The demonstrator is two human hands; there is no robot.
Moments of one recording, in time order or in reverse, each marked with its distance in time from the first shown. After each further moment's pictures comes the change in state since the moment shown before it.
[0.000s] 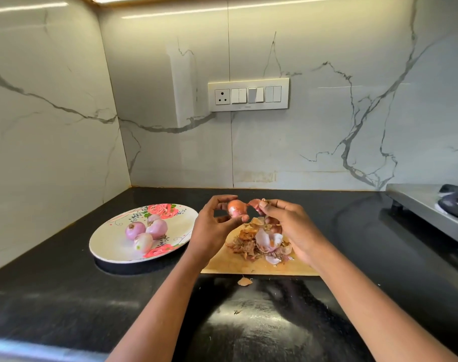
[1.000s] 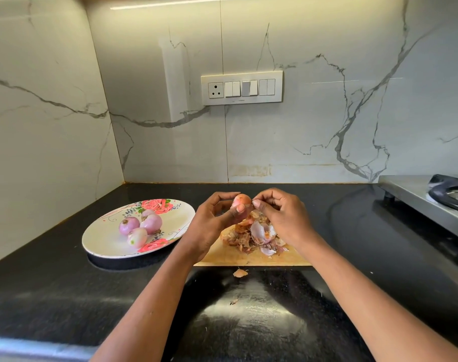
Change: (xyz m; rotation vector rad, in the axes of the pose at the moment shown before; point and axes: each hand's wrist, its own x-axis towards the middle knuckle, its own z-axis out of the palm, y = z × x) left_hand -0.001 -0.003 -0.003 -0.185 -0.190 -0.050; right_hand 0.000 0.009 -0.001 -0.392 0.134 -0.340
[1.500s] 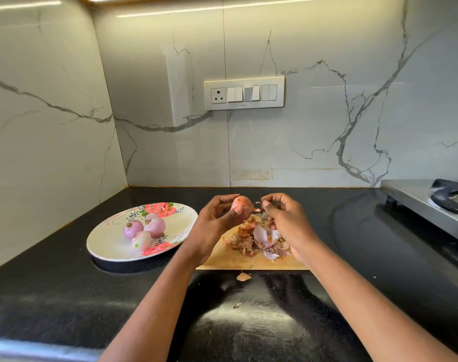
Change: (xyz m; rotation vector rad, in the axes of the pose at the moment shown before) left_hand 0.001 -0.001 -0.003 -0.037 0.006 -0.020; right_hand 0.000 -0.005 0.007 0.290 0.063 0.296
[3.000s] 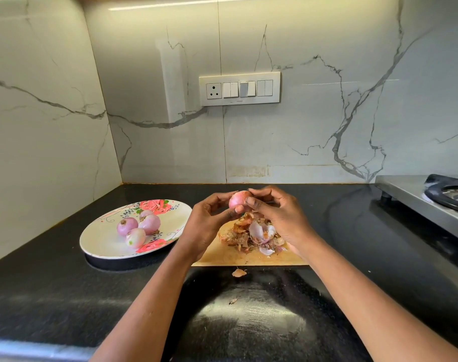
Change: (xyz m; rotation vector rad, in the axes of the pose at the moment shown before) left_hand -0.001 0.003 0.000 0.027 -0.019 0.097; right_hand 0.000 0.001 -0.004 0.081 -0.161 -0.172
